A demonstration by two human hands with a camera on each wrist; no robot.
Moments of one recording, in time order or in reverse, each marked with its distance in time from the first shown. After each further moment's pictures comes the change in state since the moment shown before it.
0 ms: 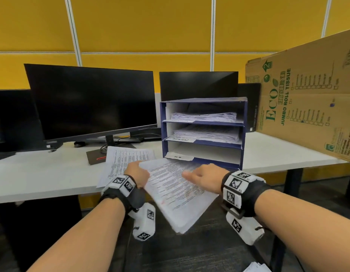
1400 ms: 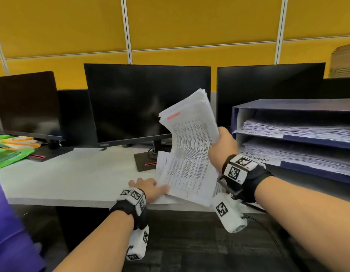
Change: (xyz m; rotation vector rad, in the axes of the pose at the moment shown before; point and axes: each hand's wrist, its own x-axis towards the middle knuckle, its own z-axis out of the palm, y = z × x) left_hand 0.100 -0.095 -0.090 0.705 -0.145 -0.256; right_hand 0.178 -0.119 -0.025 0.740 0.668 0.056
